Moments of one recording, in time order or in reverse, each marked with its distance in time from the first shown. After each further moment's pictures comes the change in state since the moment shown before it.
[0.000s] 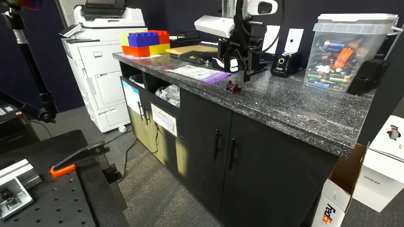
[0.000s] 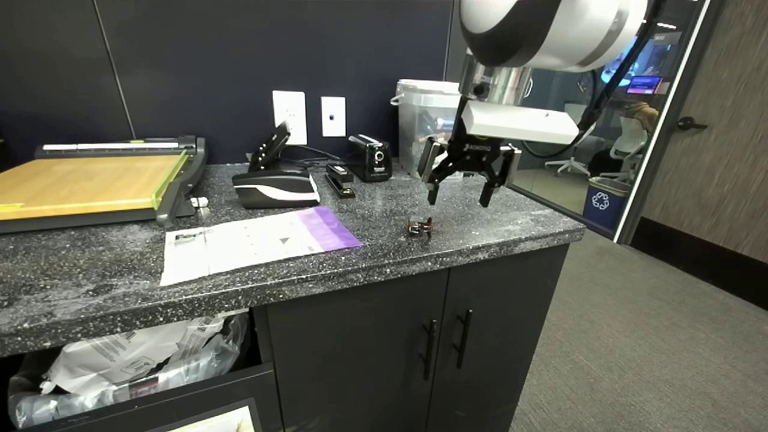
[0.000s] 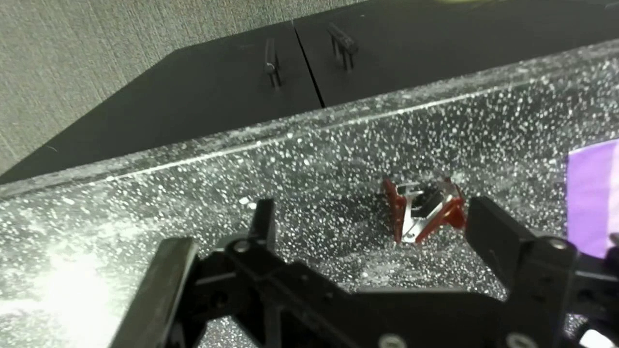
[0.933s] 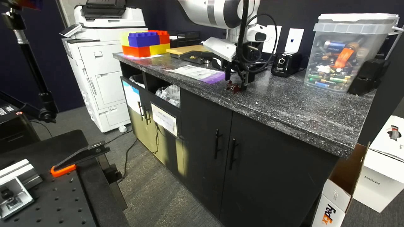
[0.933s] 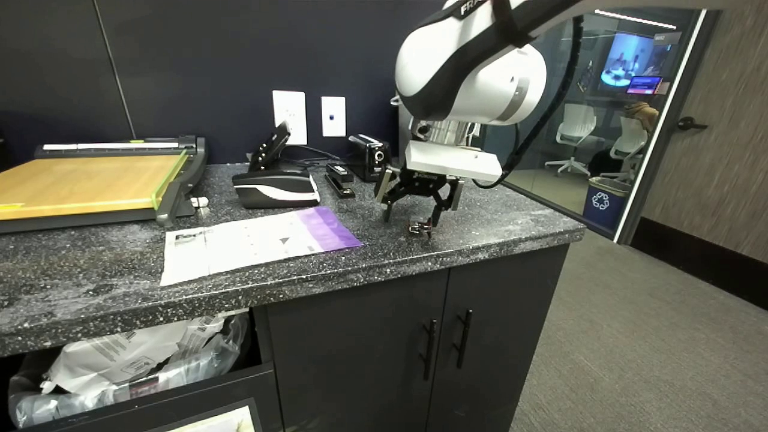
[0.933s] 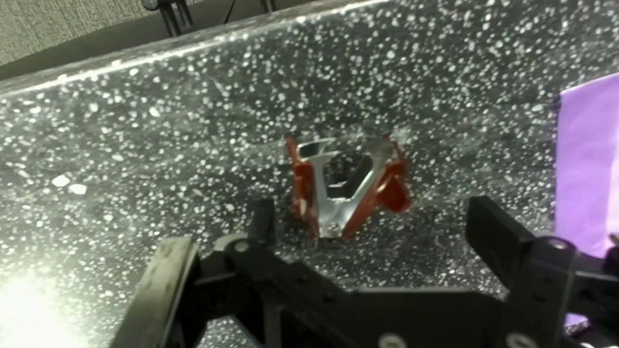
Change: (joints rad) arm 0.055 0.402 0.002 0.566 0.067 -0.141 -0.014
